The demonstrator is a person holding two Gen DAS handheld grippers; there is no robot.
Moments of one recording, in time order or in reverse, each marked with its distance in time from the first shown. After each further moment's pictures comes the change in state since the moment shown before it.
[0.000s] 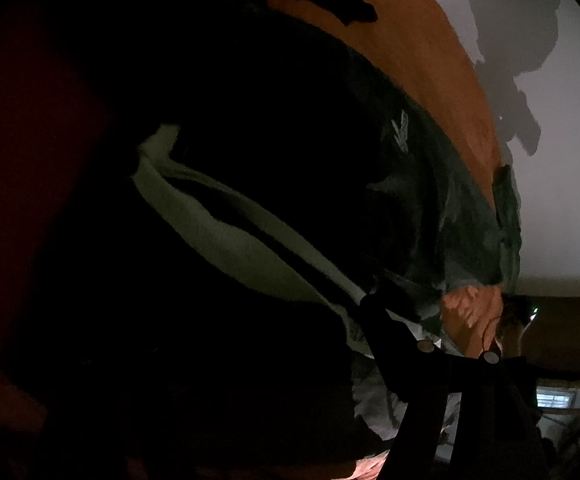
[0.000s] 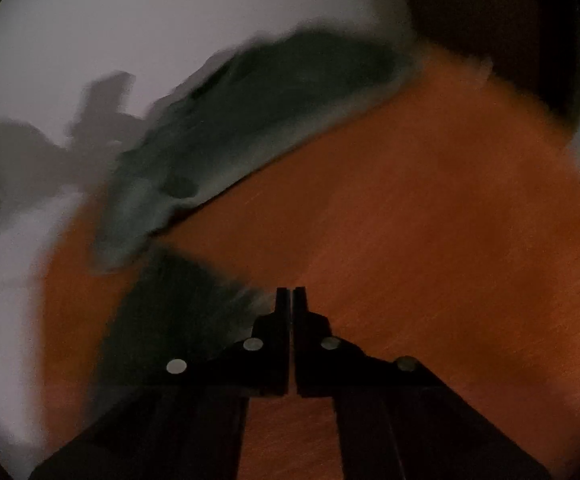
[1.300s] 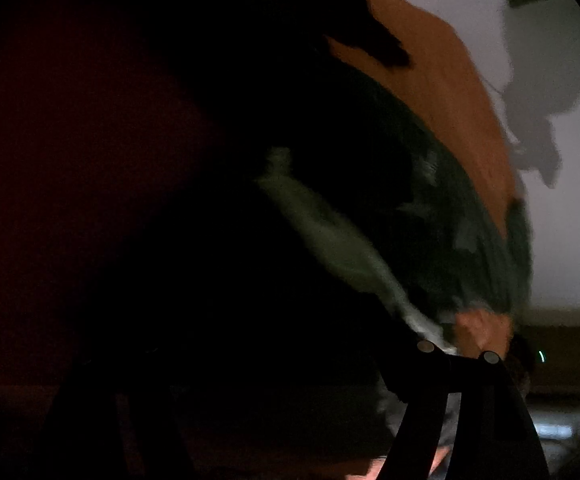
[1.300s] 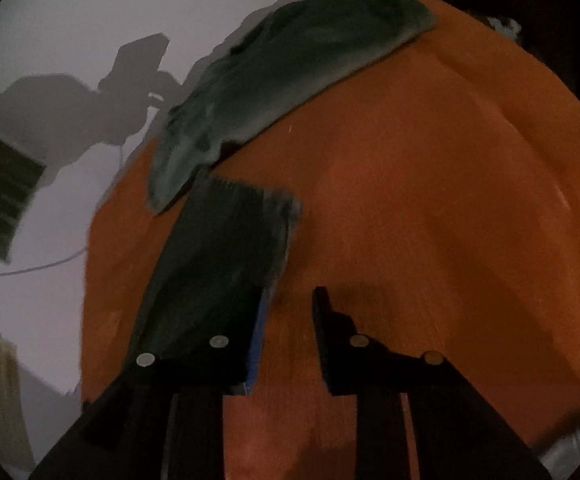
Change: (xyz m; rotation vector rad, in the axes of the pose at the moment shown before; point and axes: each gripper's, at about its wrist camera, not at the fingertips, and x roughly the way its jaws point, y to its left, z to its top) left arm -0.072 0.055 -0.043 -0.115 -0.119 0.077; right arm -0.089 -0.035 -0.032 -0.111 0.125 0.088
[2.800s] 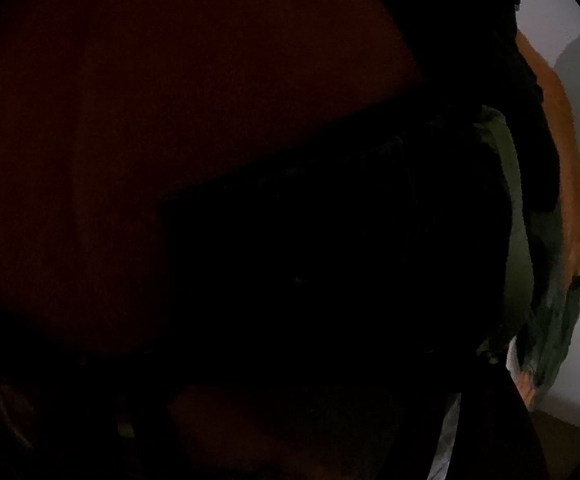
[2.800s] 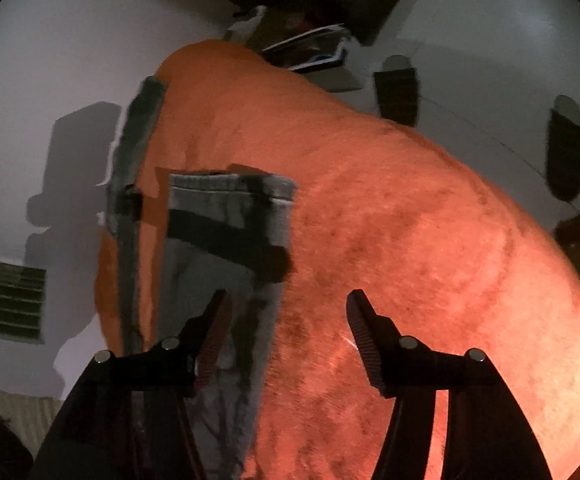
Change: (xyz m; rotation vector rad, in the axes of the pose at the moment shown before) left arm 0.031 0.100 -0.026 -0.277 0.022 0.205; right arm -0.260 -0.246 -0.258 0.446 -0.109 -0.051
